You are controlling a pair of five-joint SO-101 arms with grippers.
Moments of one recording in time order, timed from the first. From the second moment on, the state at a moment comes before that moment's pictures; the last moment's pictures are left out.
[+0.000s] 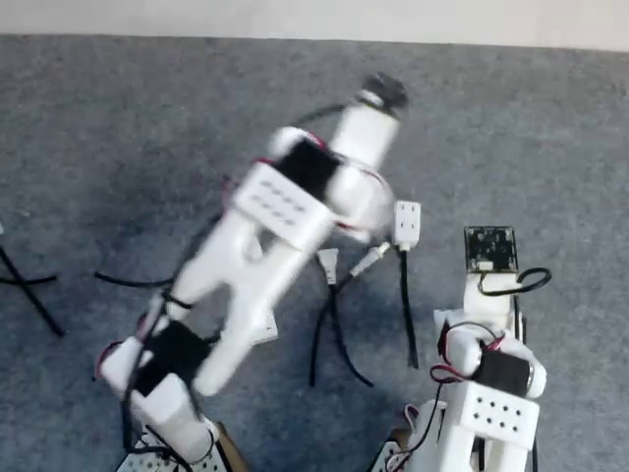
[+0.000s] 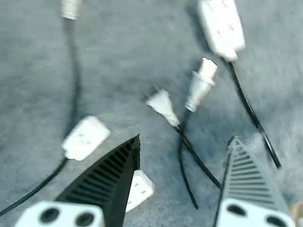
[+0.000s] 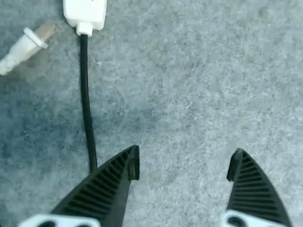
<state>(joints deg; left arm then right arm) 28.2 6.5 -25.1 92.5 -24.8 14.3 -70.4 73.3 64.5 18.3</state>
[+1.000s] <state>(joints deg) -18.3 4.2 22.7 60.2 13.0 -21.6 2.7 27.6 59.1 -55.9</state>
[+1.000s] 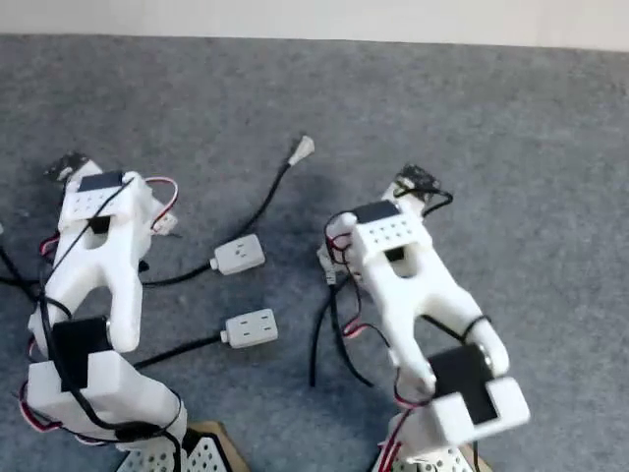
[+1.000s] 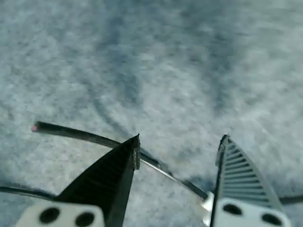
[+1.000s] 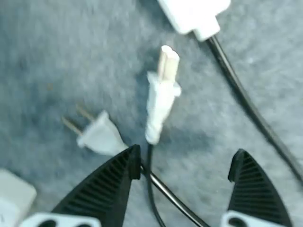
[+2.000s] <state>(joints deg) -19.2 4.2 23.5 59.4 13.0 -18.7 6.4 26.8 49.6 -49.4</state>
